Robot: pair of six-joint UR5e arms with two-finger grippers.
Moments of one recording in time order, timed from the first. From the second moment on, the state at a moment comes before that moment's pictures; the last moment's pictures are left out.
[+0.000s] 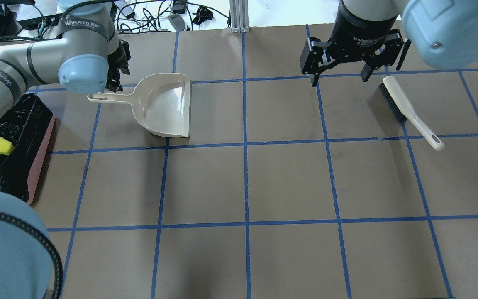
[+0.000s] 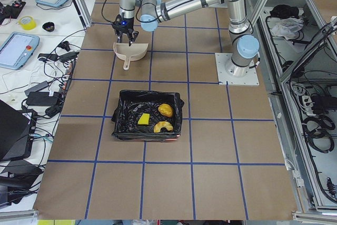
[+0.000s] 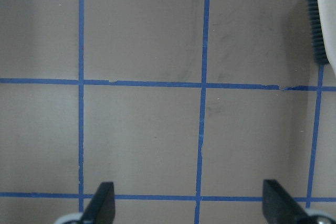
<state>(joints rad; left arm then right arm) -1.52 -1.96 -1.53 -0.99 1.74 -1.02 1.70 -1.54 1.48 -1.56 -1.60 0.09</state>
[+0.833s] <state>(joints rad) -1.54 -1.80 -1.48 -1.21 1.66 -0.28 1.70 -1.55 1.48 -1.56 -1.60 0.09</state>
